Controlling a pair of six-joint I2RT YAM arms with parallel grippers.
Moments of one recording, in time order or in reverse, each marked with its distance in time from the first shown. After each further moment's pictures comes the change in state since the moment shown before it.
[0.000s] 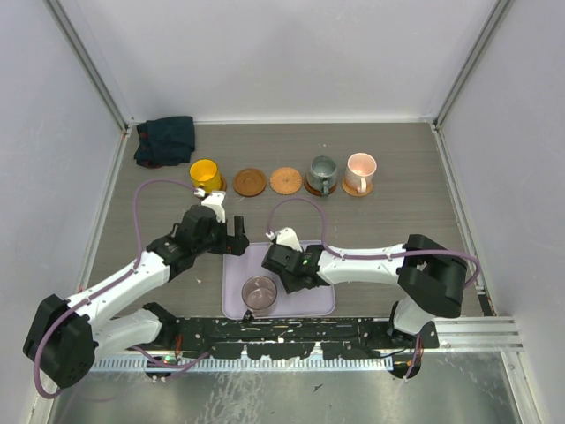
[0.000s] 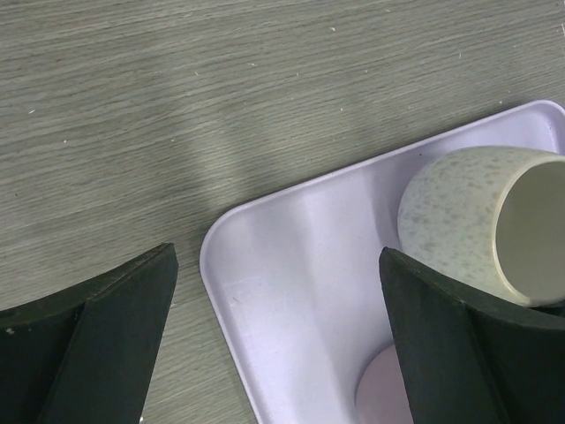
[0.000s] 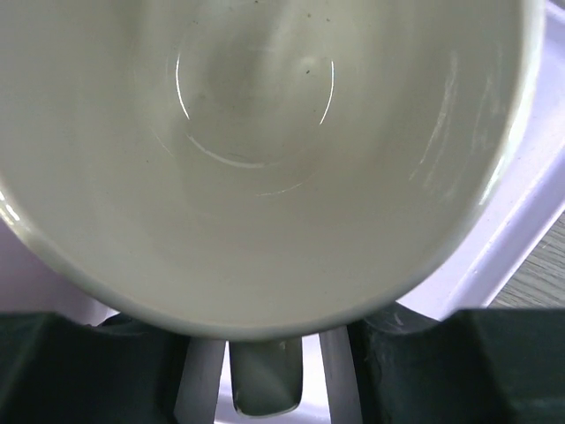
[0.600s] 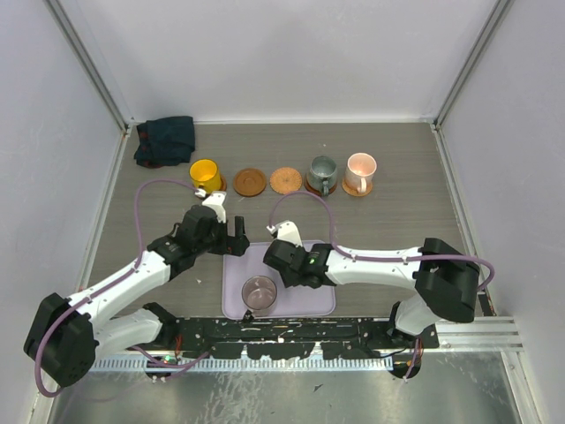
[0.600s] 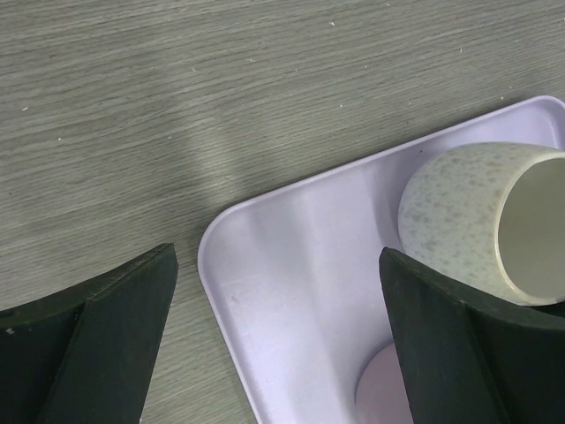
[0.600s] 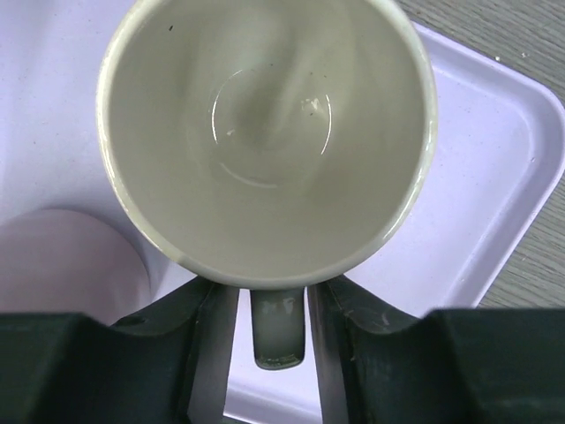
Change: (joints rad) left arm 0.000 0.010 0.000 0.000 0.008 0.000; right arm 0.000 -0.079 0.002 0.035 0.045 -0.001
